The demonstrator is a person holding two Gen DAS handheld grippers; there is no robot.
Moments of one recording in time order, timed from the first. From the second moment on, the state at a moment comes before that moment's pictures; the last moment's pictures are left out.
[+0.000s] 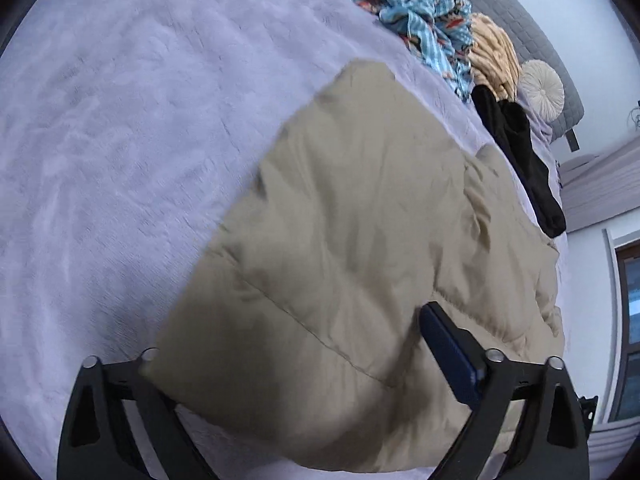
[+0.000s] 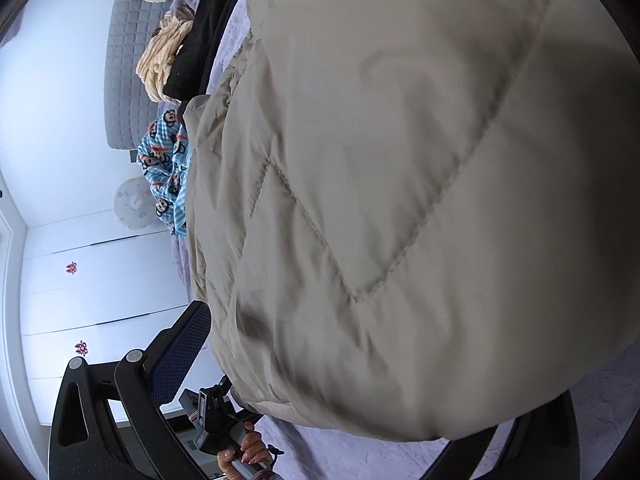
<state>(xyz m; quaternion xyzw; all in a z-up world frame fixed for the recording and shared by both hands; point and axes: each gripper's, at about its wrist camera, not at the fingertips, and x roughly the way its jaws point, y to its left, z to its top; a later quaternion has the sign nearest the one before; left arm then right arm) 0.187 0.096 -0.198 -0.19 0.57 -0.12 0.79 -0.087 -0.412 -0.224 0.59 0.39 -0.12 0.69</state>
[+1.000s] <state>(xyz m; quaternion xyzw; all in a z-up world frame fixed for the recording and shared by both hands) 0.177 0.055 -0.158 -0.15 0.53 -0.22 0.81 -0.082 -0.413 -0.230 0.59 0.37 -0.15 0.70</state>
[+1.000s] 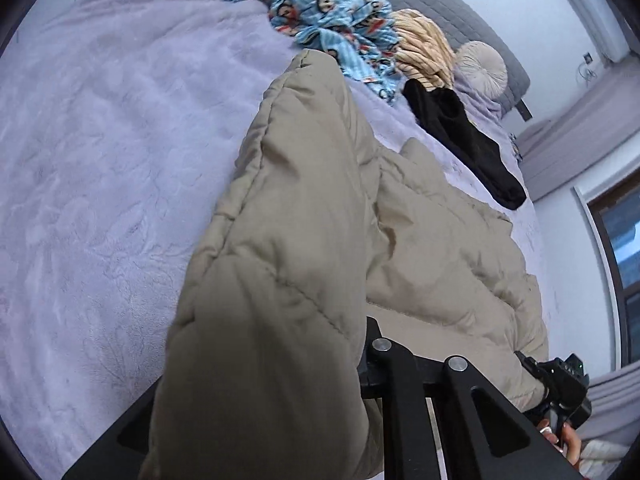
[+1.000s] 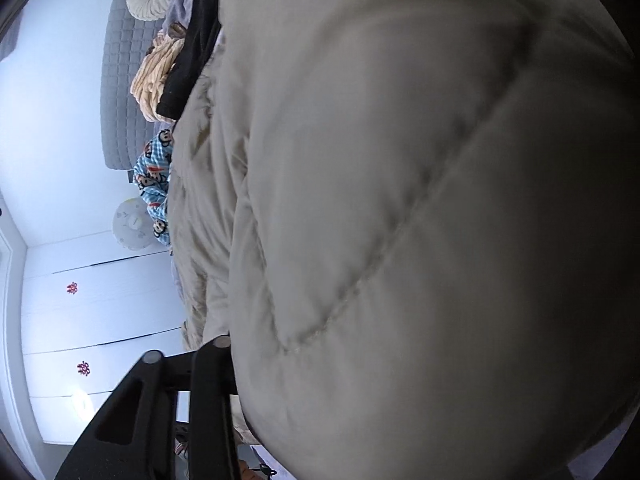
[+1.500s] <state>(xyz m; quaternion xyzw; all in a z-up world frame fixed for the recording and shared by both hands) 0.083 0.119 -0.132 -0.11 0.56 -0.26 0.78 -0.167 -0.350 -0.192 0.55 0.39 -0.14 0.73</state>
